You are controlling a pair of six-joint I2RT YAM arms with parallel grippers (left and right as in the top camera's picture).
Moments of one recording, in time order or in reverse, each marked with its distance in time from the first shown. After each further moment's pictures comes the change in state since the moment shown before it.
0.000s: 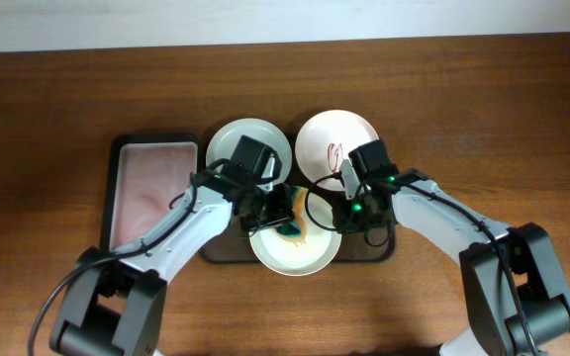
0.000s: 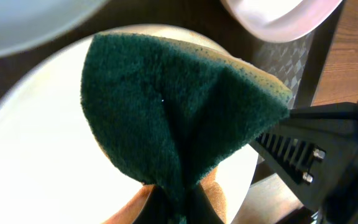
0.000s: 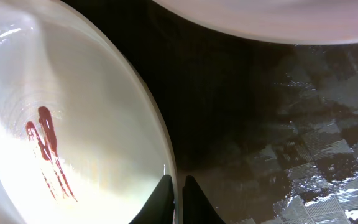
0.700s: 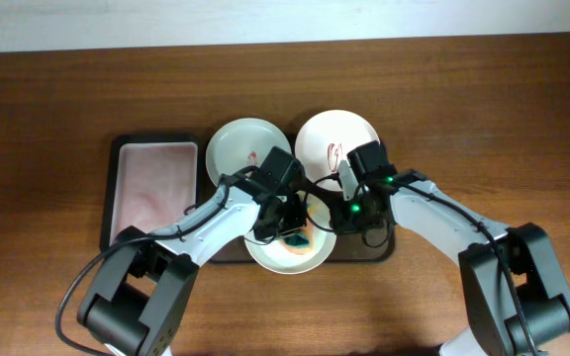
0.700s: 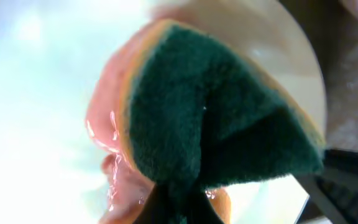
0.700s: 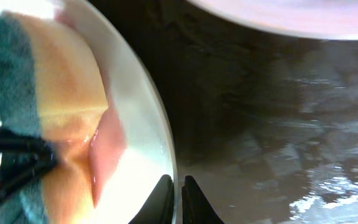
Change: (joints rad) left arm -0.106 0.117 0.042 -0.060 -0.188 -0.140; right arm 0.009 0.000 0.003 -0.002 -0.021 0.000
